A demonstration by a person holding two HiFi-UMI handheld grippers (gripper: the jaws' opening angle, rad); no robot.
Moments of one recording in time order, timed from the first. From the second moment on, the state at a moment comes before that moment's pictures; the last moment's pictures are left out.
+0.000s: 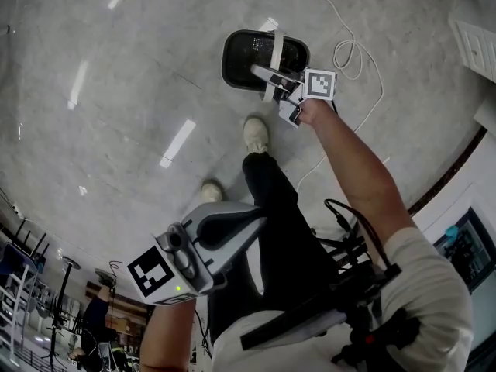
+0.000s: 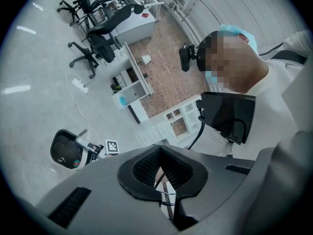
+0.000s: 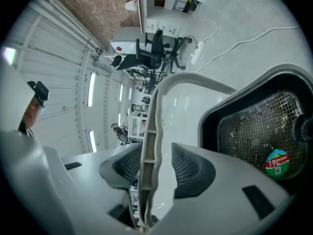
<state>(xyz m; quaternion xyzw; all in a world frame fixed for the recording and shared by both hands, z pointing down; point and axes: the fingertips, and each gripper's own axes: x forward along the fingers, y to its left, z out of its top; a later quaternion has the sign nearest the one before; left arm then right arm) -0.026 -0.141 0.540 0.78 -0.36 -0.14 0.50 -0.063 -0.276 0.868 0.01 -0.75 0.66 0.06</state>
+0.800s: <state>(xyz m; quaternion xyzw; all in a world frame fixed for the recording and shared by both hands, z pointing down) -0.031 -0.116 0.496 0.81 -0.32 -0.11 0.48 0.045 -0.250 0.831 0.13 -0.74 0.66 0.09</state>
